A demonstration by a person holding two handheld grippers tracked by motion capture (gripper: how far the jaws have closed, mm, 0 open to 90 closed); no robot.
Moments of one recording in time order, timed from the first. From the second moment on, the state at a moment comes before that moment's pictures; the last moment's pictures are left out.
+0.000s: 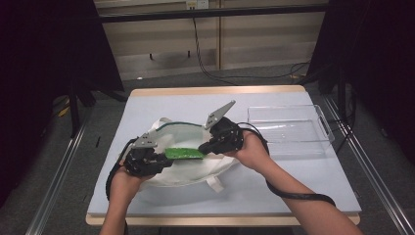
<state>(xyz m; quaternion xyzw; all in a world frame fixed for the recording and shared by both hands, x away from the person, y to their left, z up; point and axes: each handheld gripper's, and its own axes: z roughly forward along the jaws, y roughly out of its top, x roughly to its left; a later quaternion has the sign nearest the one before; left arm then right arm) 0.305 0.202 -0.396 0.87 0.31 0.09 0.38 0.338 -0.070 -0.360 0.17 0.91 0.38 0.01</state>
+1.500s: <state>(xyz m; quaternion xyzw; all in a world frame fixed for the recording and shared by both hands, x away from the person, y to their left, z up) 0.302 0.191 -0.389 0.87 0.29 0.11 0.39 0.338 -0.036 -0.372 0.13 0.95 0.26 0.07</state>
